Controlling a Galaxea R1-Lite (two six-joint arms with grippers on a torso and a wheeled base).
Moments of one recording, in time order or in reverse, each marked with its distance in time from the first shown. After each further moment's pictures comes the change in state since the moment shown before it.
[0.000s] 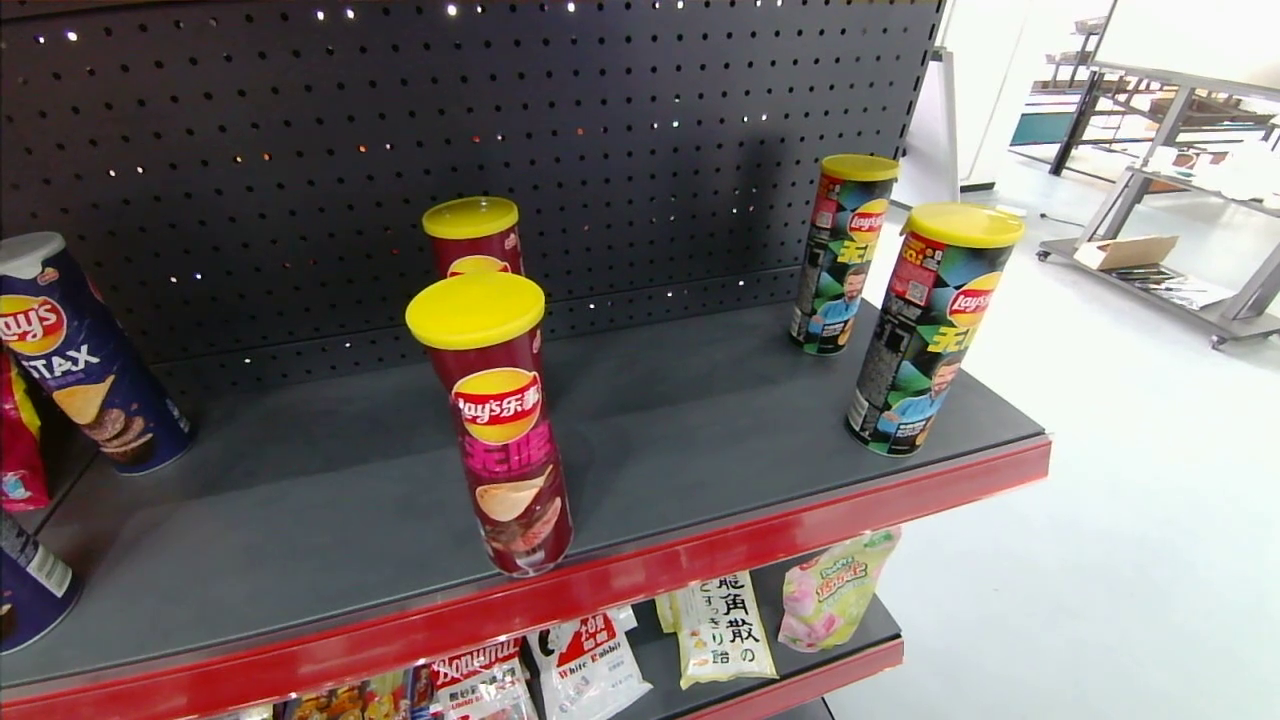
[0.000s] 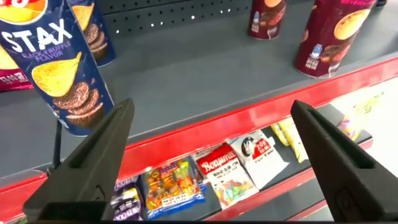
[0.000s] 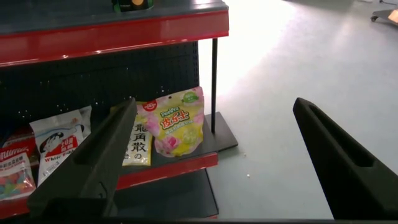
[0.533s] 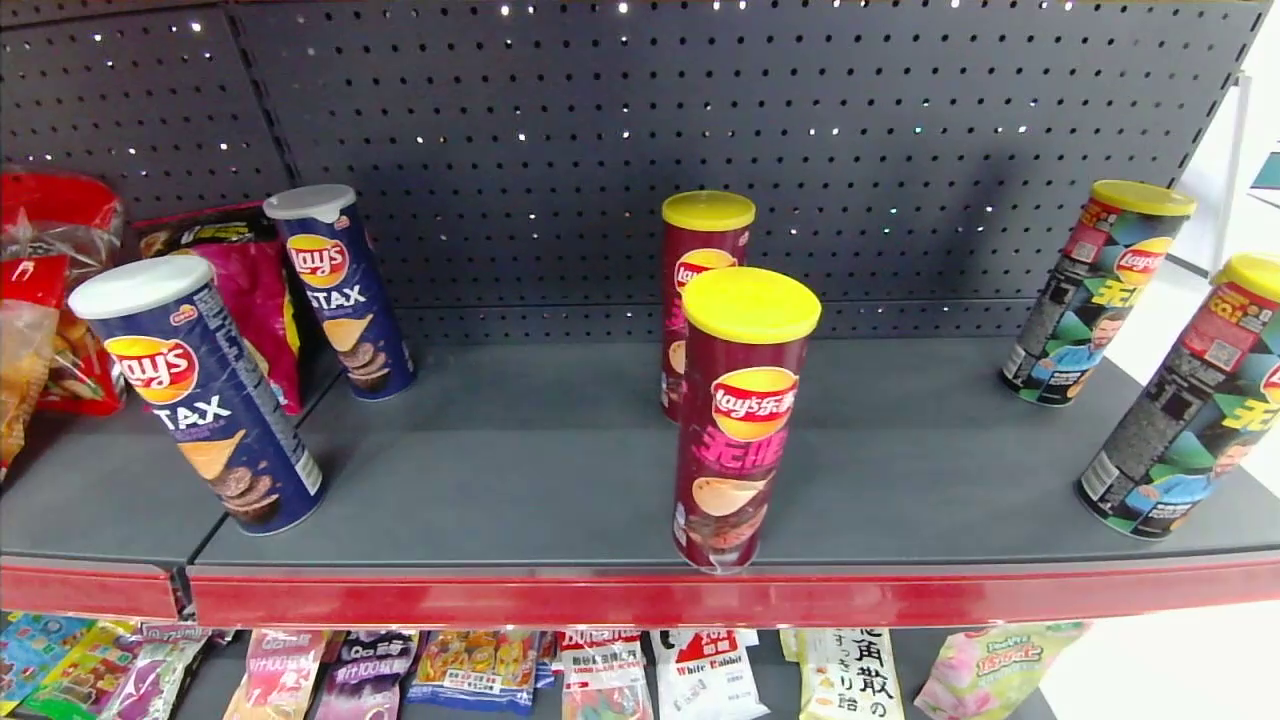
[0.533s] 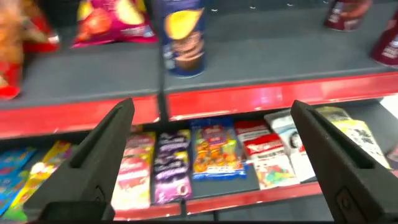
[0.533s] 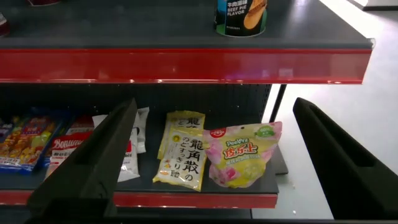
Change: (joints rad) left arm 0.002 -0.008 0.009 -0.001 0.001 -0.001; right arm 0.000 0.000 0.000 0.000 0.000 -0.001
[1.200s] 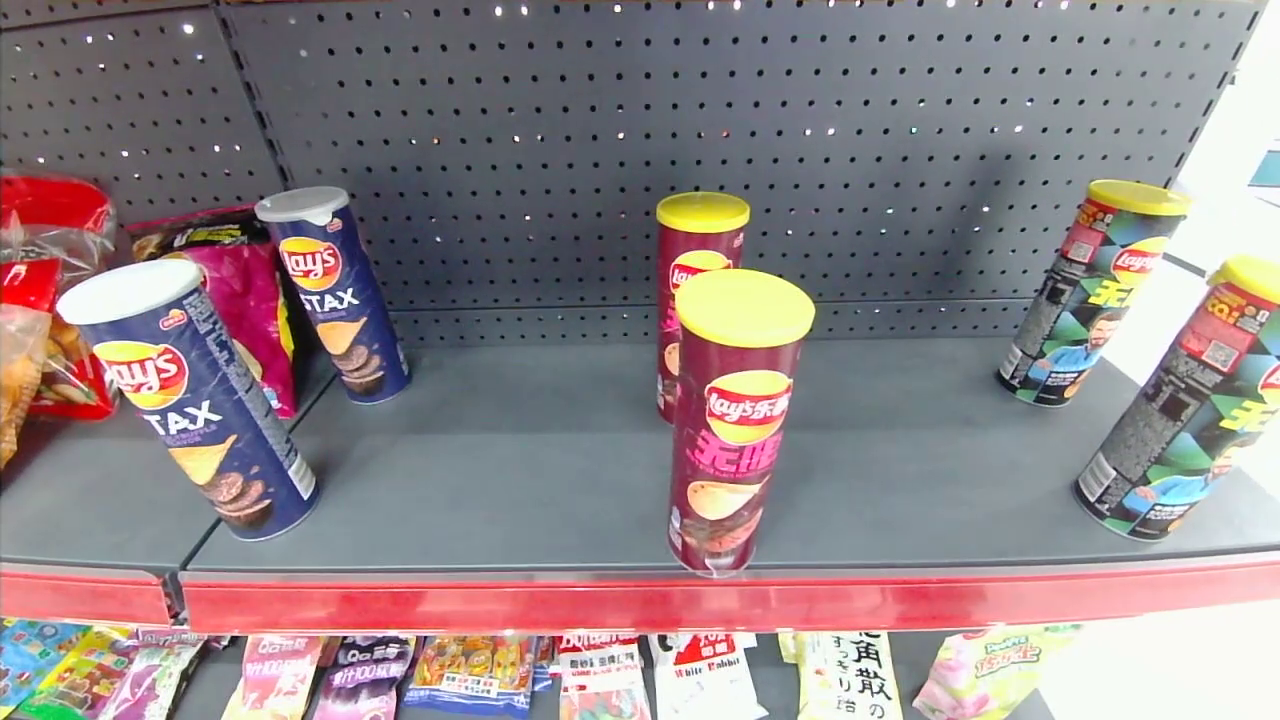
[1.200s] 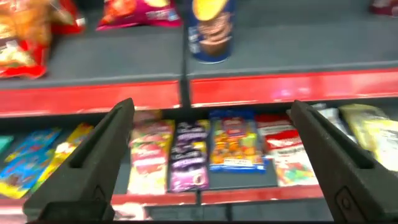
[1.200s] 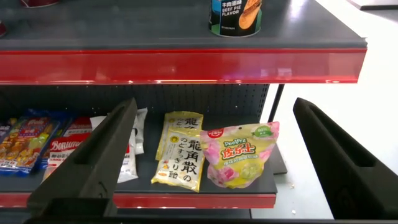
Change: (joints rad) left arm 0.003 -0.015 0.051 0.002 0.142 0.011; right arm 0.000 0.000 0.000 0.000 0.000 0.000
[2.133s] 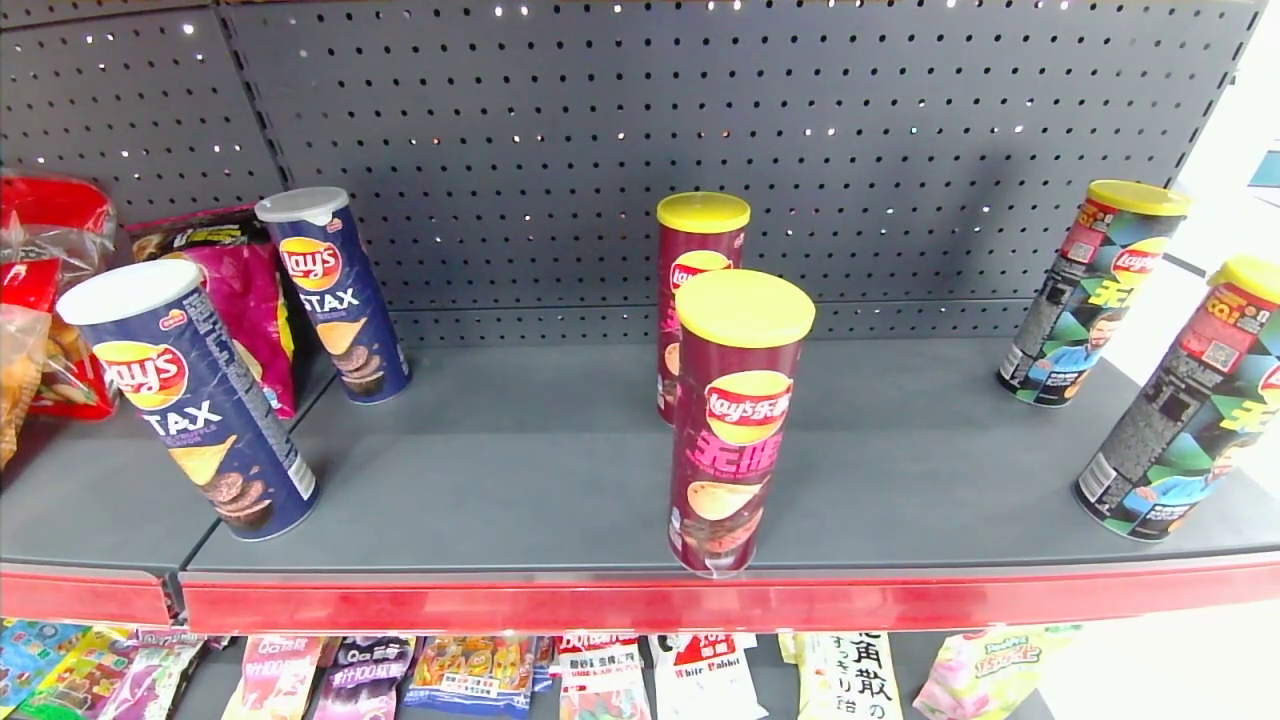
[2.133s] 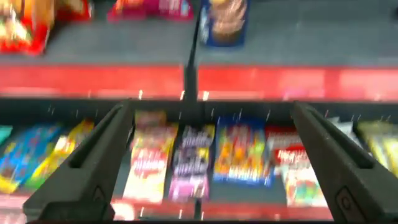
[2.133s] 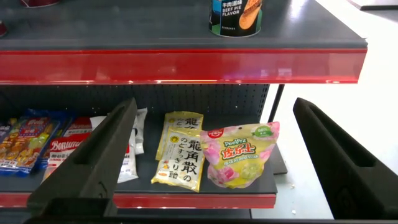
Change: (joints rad) left arm 0.173 -0.132 0.261 -0.241 -0.158 -0.014; right arm 0.000 0.000 0.000 0.000 0.001 -0.001
